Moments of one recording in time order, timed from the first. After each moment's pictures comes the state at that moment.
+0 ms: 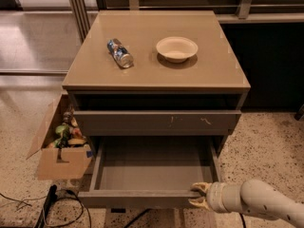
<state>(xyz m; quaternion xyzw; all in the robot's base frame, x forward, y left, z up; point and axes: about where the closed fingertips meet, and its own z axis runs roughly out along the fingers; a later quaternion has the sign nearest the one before) 0.440 -0.166 0.429 -0.57 0.73 0.15 0.34</state>
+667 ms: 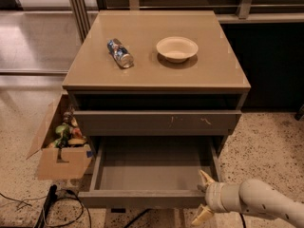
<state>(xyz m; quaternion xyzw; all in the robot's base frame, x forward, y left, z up) 0.440 -0.166 0.429 -0.57 0.73 0.15 0.34</state>
